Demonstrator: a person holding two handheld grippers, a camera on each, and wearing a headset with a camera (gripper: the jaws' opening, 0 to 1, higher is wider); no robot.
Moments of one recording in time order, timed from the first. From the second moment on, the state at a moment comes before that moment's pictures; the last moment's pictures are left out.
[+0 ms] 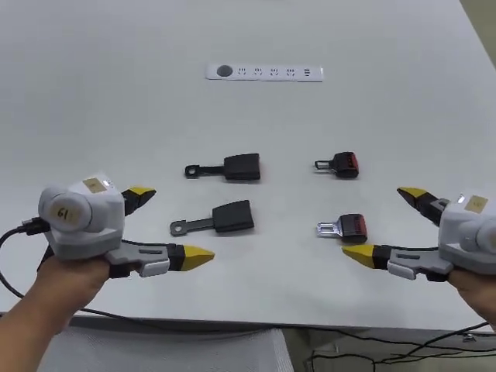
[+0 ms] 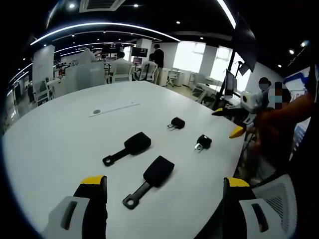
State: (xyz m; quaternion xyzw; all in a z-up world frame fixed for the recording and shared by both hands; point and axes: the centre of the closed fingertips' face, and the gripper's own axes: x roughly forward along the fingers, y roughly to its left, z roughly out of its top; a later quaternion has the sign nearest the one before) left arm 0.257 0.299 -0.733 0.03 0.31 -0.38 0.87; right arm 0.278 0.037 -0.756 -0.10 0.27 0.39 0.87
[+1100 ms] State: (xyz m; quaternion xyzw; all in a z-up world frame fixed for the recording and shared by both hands) left arm 0.281 0.277 -0.779 0.10 0.36 -0.44 0.82; right arm 0.292 0.039 -0.805 -0.20 0.34 0.51 0.77
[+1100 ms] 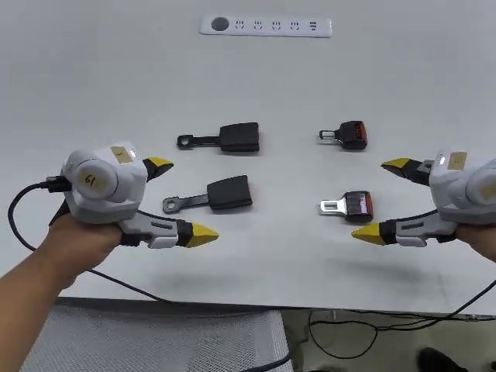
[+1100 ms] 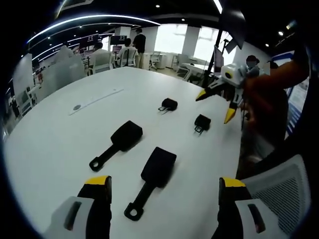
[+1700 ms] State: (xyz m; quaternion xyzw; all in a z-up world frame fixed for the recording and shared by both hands) left arm 0.295 0.257 -0.820 0.15 0.39 -0.51 0.75; right arm 0.292 0.036 -0.838 -0.25 0.38 0.56 0.69
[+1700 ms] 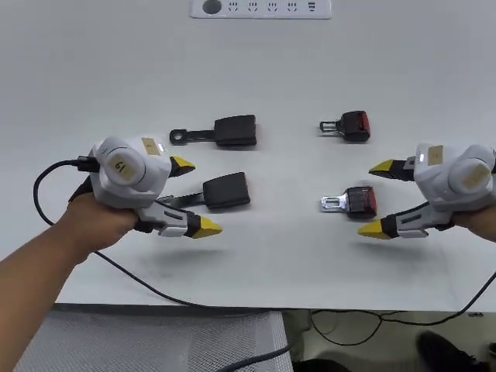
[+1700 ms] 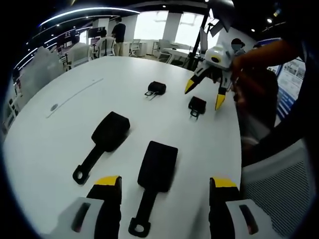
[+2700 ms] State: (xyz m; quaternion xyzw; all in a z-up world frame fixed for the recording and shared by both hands) left arm 0.304 0.260 -0.858 0.29 0.38 -0.58 0.66; right arm 0.290 0.032 -0.858 -0.32 0.40 0.59 0.62
